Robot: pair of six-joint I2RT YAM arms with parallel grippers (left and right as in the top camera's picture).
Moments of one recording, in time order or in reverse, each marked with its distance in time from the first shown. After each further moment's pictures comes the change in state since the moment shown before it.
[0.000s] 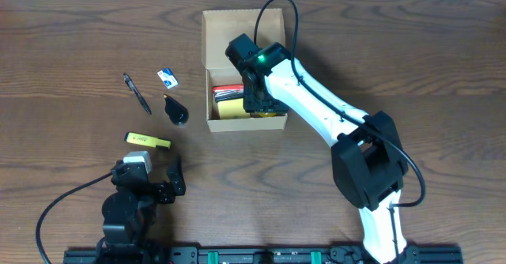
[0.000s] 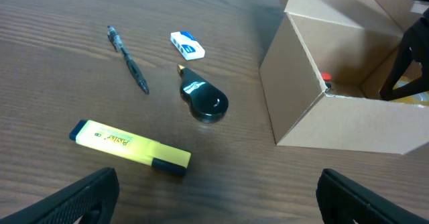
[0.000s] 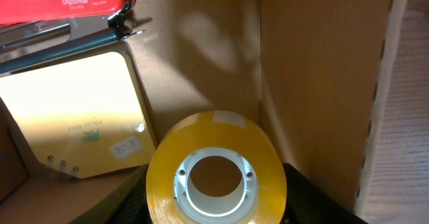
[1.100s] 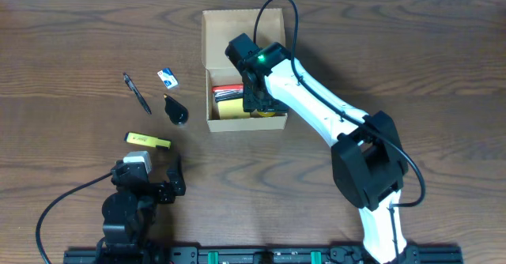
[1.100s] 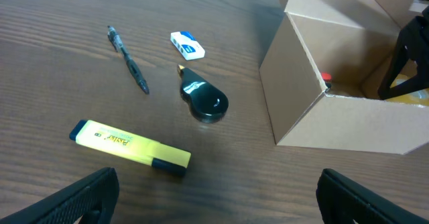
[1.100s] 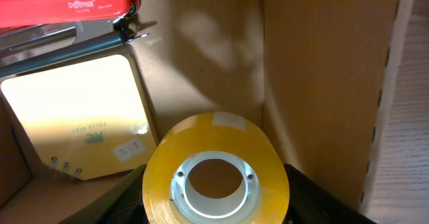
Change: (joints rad) left arm 0.000 0.000 0.000 0.000 0.000 0.000; right arm 0.000 0.000 0.000 0.009 -0.001 -0.005
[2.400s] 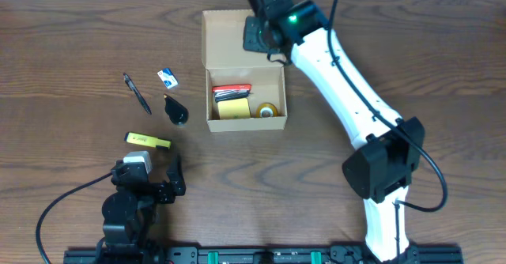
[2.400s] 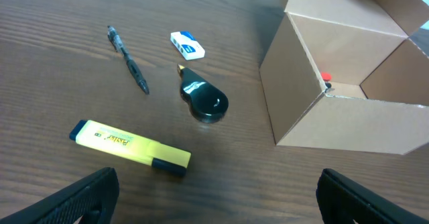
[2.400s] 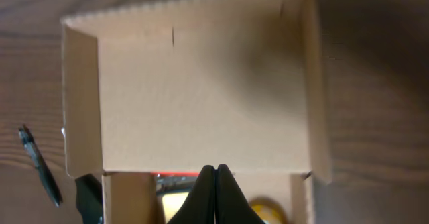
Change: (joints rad) left arm 0.000 0.000 0.000 0.000 0.000 0.000; right arm -0.122 0.004 0.377 0.116 -0.029 -0.130
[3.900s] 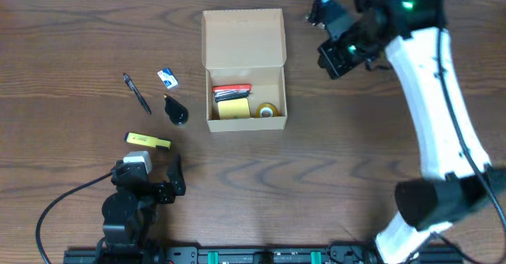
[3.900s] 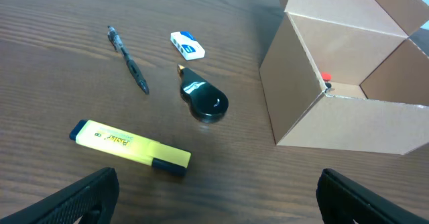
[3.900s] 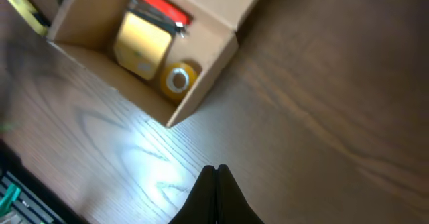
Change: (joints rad) left arm 0.000 0.000 0.000 0.000 0.000 0.000; right arm -0.288 -0.301 -0.120 -0.418 -0.373 -0.904
